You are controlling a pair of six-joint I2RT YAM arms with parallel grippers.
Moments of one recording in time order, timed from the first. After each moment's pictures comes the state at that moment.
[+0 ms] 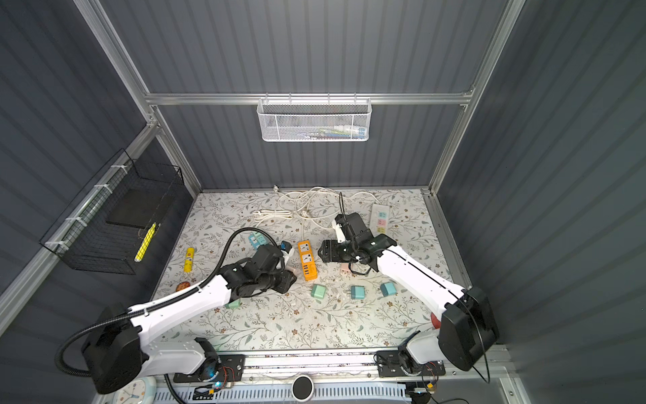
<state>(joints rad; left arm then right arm) -0.82 1.25 0.78 -0.34 0.00 -0.28 0.60 1.38 1.09 -0.56 -0.22 0.50</state>
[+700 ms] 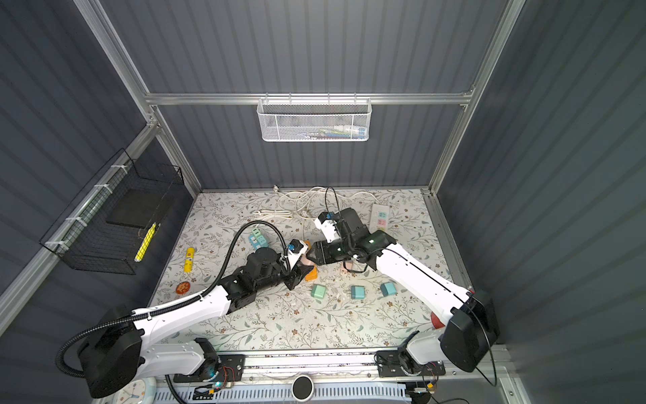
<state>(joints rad) -0.84 1.26 0.67 0.15 0.11 0.03 0.68 1.42 1.19 -0.59 -0.43 0.40</state>
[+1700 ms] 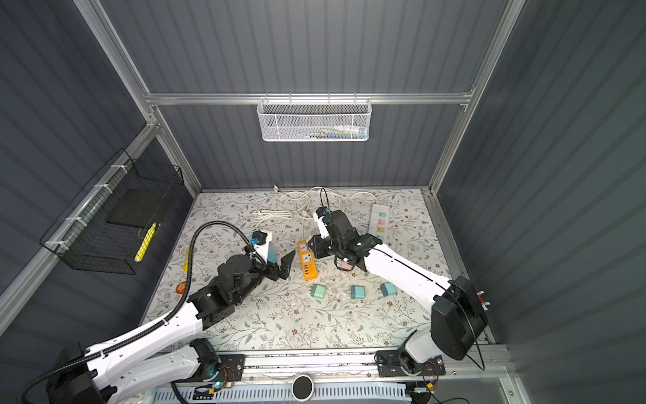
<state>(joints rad) -0.84 0.93 0.58 0.09 -0.37 -0.22 0.71 1.51 1.14 -0.32 -0.08 0.38</state>
